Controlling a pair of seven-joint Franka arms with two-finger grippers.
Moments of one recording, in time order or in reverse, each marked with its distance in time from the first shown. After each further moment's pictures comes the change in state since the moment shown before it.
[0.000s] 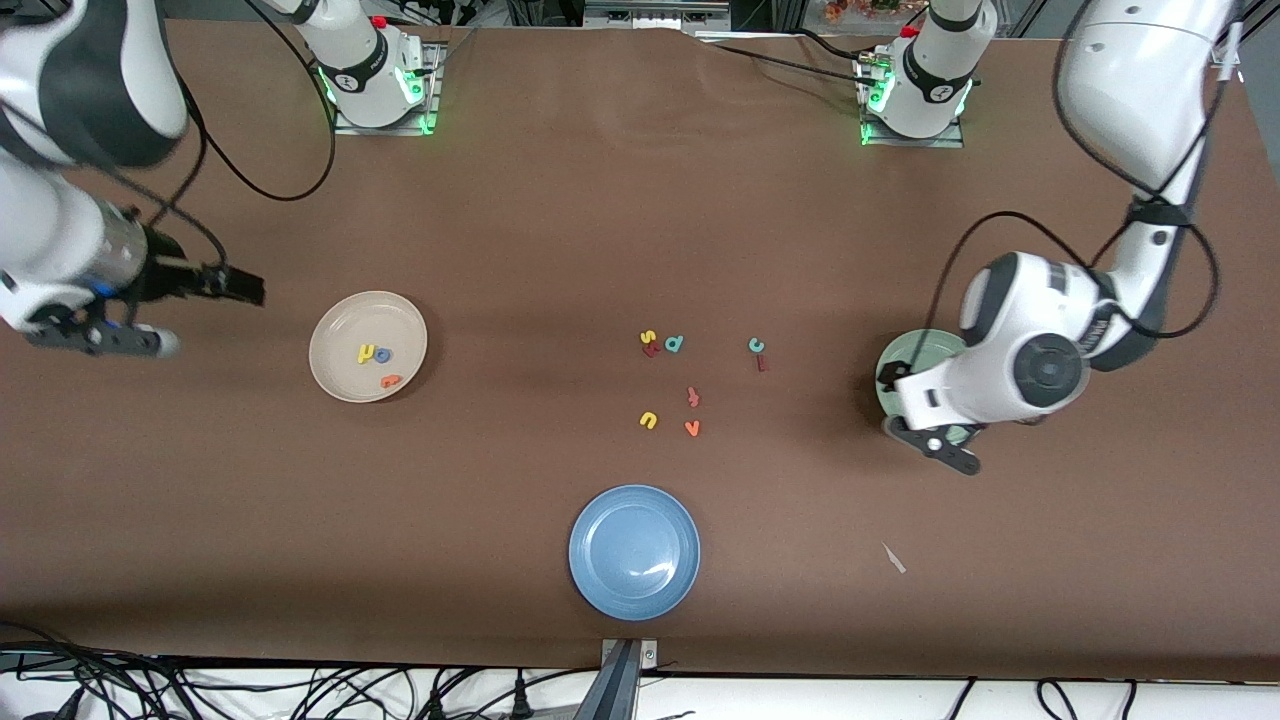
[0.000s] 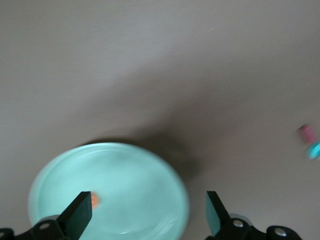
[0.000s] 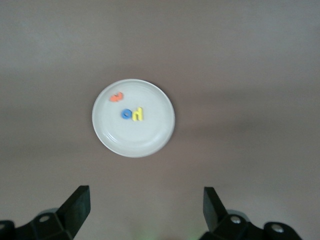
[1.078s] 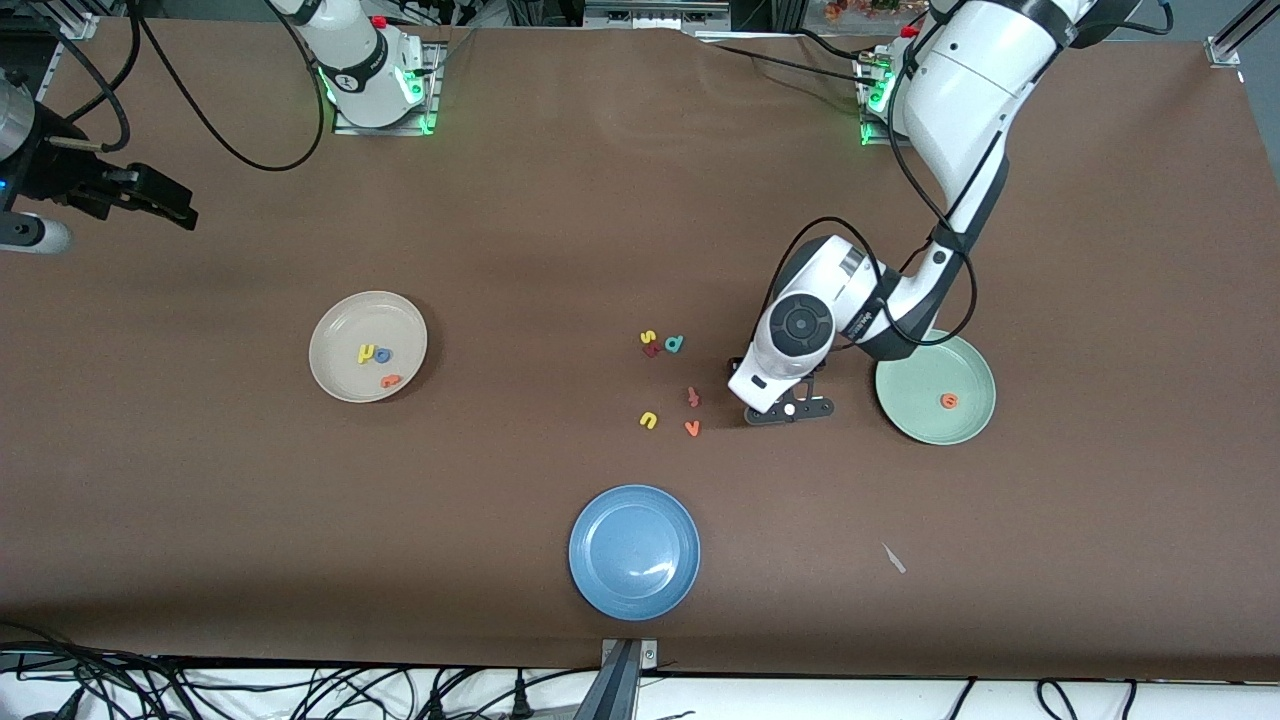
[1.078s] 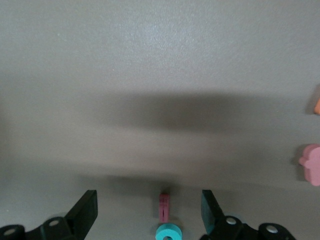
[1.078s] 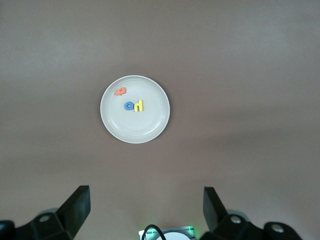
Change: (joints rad) left arm -0.275 0.135 0.000 -0.013 0.061 0.143 -0.849; right arm -0.040 -0.089 0.027 0.055 0.020 -0.084 0.000
